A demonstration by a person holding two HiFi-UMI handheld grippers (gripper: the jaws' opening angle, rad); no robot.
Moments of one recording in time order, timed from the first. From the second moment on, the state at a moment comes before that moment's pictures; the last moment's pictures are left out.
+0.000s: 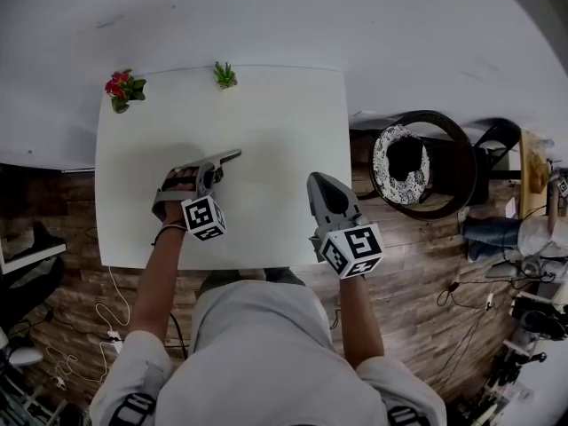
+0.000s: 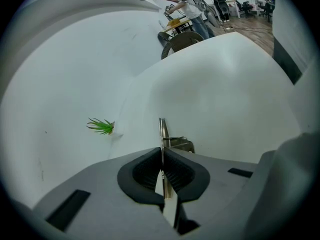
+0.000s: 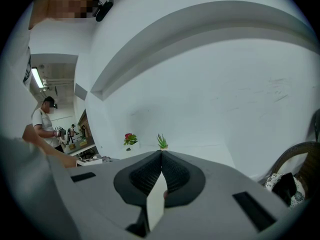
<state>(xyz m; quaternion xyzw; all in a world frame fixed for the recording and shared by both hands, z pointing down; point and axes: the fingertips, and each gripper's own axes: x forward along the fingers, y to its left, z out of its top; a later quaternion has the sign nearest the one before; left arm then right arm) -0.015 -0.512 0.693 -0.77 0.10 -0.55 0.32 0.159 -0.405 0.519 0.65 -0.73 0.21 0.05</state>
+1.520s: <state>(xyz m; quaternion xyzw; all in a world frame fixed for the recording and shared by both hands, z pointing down) -0.009 -0.478 0.680 -0.87 0.15 -0.47 0.06 0.147 -0.399 0.510 0.64 -0.74 0.19 0.04</state>
